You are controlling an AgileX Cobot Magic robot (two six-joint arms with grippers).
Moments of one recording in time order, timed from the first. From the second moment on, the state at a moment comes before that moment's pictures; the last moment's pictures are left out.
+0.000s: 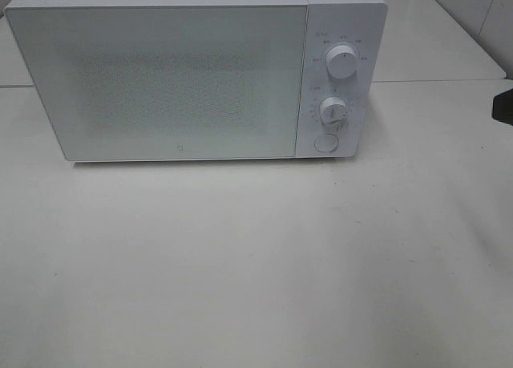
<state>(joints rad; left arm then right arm) -0.05 0.00 -0.52 -0.05 1.08 0.01 0.06 0.97 -0.54 0.00 0.21 0.06</state>
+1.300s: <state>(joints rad) -0.05 0.00 -0.52 -0.05 1.08 0.01 0.31 1.42 -0.16 0.30 -1.00 -0.08</state>
